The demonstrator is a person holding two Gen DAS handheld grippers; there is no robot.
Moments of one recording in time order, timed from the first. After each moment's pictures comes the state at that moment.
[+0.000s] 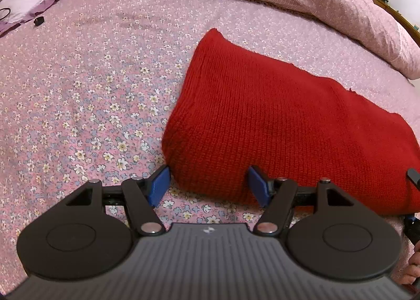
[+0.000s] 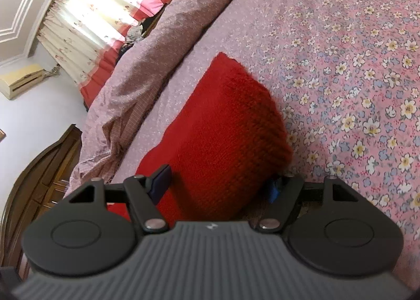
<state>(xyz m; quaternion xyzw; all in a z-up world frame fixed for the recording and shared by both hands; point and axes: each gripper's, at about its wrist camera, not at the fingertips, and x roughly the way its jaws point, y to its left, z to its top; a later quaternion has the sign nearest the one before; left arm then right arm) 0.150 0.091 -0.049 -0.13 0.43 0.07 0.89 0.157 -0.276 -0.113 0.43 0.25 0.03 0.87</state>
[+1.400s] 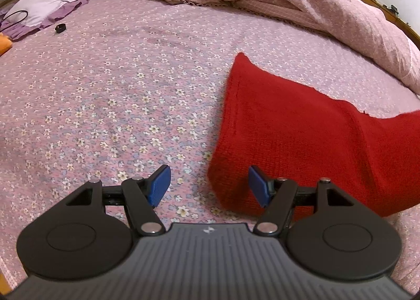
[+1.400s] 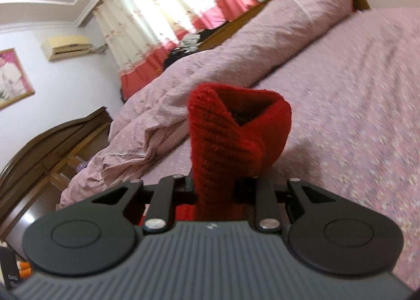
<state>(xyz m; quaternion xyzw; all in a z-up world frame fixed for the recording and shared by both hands) 0.141 0.131 -0.028 -0.13 0.42 0.10 0.89 0.171 -0.254 -0.024 0.31 0.17 0.11 0.93</state>
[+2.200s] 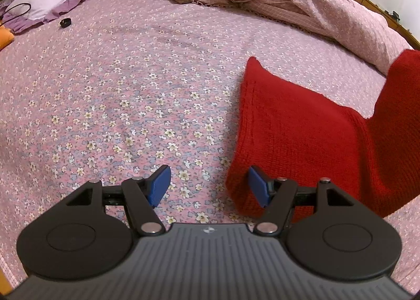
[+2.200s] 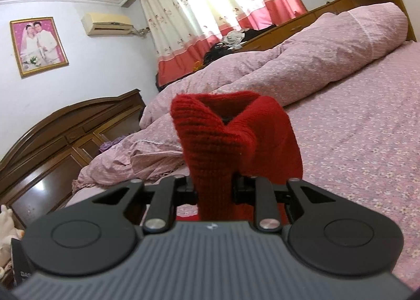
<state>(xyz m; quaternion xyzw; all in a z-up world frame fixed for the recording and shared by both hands) 0.141 0.154 -0.029 -0.15 0.42 0.10 0.89 0.190 -0.188 0.019 0.24 0.15 0.18 0.94</state>
